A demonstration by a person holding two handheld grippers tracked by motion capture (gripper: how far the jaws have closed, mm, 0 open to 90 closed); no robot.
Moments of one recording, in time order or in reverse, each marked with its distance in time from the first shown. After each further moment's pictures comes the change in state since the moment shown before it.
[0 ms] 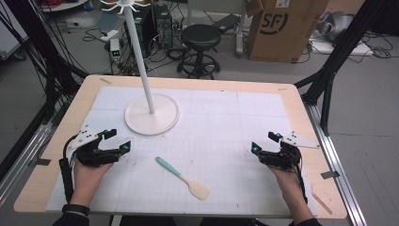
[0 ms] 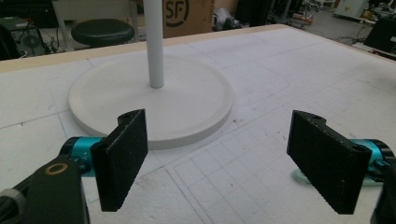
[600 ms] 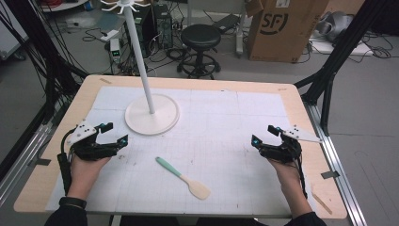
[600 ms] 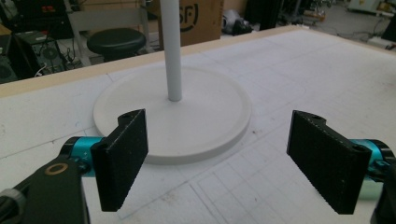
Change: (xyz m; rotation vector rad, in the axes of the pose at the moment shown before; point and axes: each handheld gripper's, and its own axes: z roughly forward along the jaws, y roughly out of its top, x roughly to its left) left arm 0.006 0.012 -0.003 0.006 0.023 0.067; right arm 0.000 0.018 0.005 -0.042 0.034 0.021
